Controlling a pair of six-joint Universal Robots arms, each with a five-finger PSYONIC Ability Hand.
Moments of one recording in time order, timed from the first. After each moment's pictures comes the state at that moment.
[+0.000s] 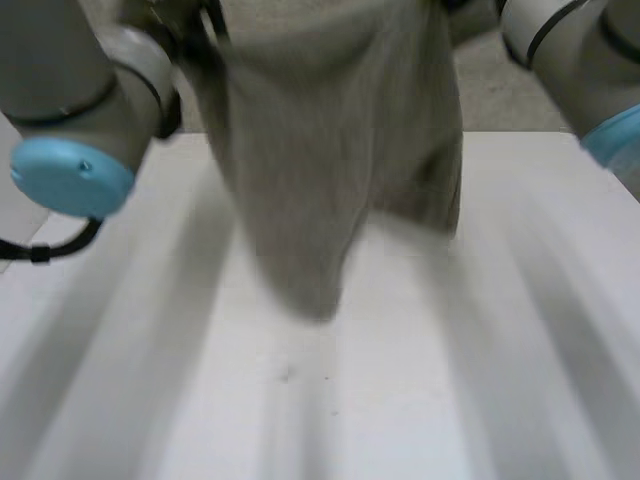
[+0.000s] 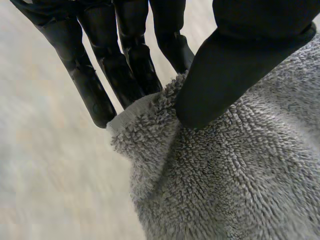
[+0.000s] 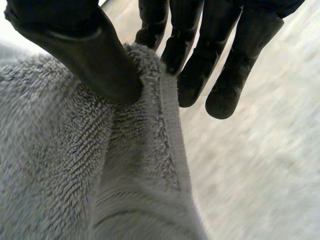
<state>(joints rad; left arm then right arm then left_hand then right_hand) 4.22 -2.14 -0.61 2.96 -1.73 3.05 2.00 -0.96 0.42 0.17 1.38 2.87 1.18 1.22 1.21 1.22 1.02 1.33 1.32 1.33 1.34 1.15</state>
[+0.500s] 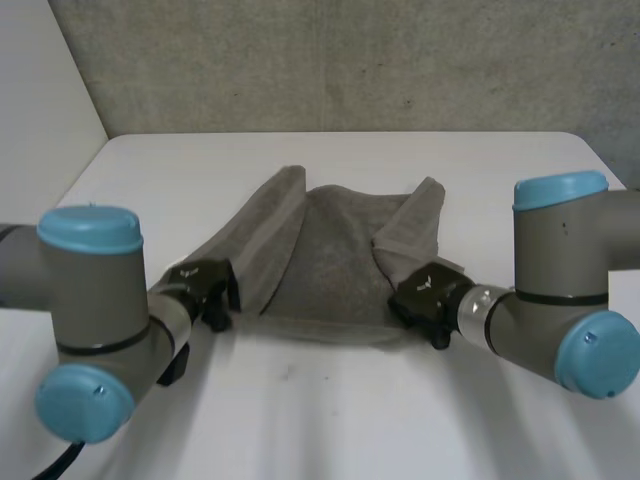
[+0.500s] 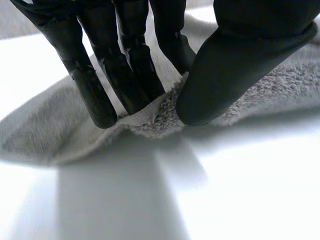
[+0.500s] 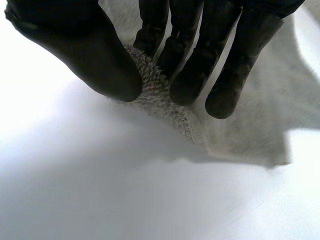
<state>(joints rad) 4.25 -2.05 -1.59 3.12 -1.64 3.06 2.00 -0.96 1.36 0.32 1.33 2.40 1.19 1.22 1.22 1.22 1.02 1.33 1.32 1.34 1.34 1.16</state>
